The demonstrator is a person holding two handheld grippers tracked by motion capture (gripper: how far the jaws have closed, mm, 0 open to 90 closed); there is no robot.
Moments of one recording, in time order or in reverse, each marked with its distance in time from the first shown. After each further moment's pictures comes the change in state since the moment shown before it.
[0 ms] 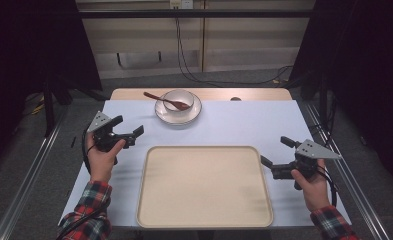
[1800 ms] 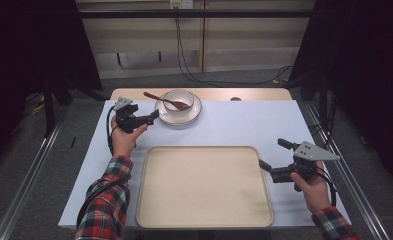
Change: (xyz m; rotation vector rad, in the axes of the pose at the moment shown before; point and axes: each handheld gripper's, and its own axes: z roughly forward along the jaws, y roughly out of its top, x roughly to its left) left arm 0.012 0.005 0.086 0.065 0.067 -0.085; right arm 0.005 0.000 -0.001 0.014 0.054 -0.026
